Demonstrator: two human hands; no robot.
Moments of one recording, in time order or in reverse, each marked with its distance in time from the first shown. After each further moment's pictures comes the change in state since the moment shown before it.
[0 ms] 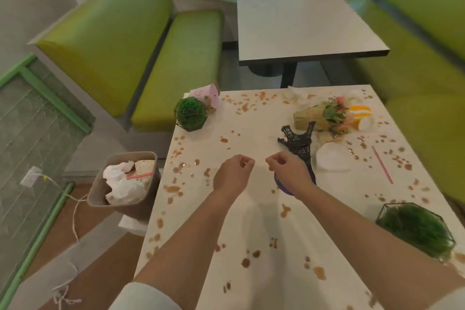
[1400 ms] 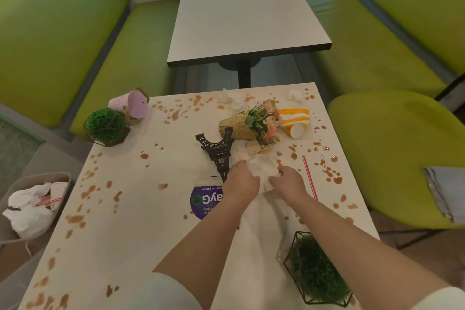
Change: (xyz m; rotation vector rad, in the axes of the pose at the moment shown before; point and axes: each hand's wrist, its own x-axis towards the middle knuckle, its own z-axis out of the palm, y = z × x) left_hand 0.052 0.163 0.219 0.228 -0.155 -0.040; right_hand 0.093 0.142 -0.177 -0.117 -0.027 0.249
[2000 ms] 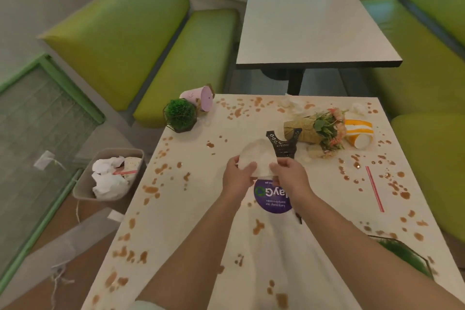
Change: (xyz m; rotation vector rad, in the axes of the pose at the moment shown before) left_hand -0.056 -0.118 -0.112 -1.066 0.197 -0.242; right_hand -0.068 -0.106 0.105 0.456 -0.054 -0.062
